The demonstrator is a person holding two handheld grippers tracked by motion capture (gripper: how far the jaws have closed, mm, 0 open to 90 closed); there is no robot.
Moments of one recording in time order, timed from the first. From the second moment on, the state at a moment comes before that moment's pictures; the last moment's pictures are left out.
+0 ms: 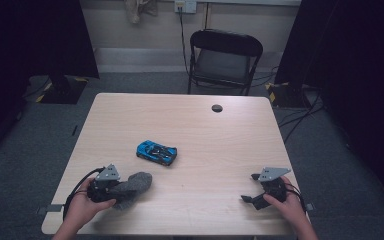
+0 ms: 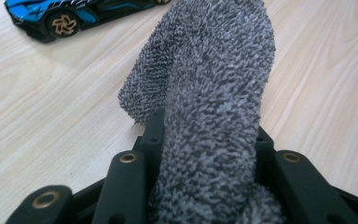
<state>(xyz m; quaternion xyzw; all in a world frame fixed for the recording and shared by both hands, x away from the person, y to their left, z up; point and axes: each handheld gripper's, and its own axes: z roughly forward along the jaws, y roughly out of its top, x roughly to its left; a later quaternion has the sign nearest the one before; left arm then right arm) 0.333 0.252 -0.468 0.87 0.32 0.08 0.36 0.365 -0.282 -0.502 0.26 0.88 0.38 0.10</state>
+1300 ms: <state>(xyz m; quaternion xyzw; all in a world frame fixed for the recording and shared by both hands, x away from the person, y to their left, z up) 0.333 0.254 -0.488 0.86 0.35 0.08 0.35 0.365 -0.280 -0.499 0.27 0.88 0.37 0.10</state>
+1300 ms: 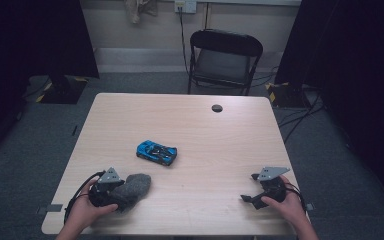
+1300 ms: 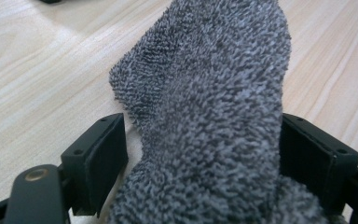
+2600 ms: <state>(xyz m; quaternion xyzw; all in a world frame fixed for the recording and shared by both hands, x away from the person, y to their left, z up) 0.329 0.257 -0.500 0.86 0.31 0.13 0.38 0.434 -0.131 -0.468 0.25 0.89 0.37 0.06</state>
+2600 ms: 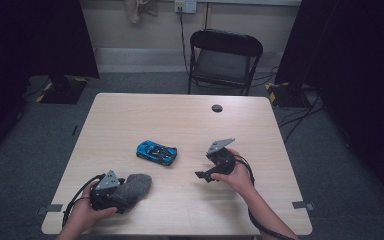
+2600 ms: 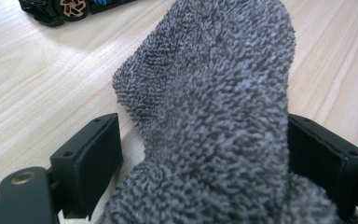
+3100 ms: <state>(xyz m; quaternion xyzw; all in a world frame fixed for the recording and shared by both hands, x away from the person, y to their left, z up) 0.331 0.256 -0.500 0.86 0.31 0.13 0.38 0.452 -0.086 -0.463 0.23 0.90 0.37 0.06</state>
